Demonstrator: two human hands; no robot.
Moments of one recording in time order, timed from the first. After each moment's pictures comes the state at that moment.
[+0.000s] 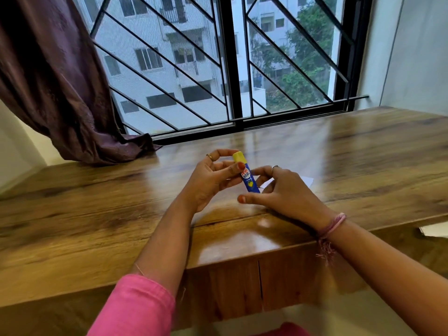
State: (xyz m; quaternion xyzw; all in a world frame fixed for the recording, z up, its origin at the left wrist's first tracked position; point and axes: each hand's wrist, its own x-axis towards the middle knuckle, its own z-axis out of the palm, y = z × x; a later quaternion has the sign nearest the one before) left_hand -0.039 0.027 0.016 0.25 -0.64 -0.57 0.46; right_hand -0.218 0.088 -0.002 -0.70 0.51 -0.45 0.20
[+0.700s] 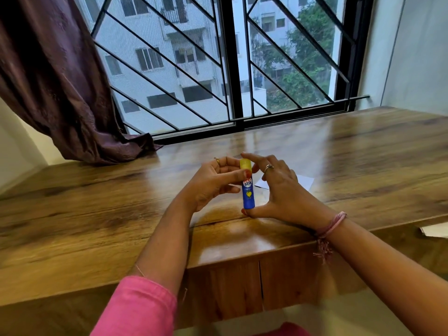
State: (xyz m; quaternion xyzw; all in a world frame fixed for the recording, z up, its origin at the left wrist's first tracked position) left_hand -0.036 0.026 0.018 0.29 -0.68 -0.55 0.38; right_hand -0.219 0.085 -0.003 -0.80 0.48 -0.36 0.02
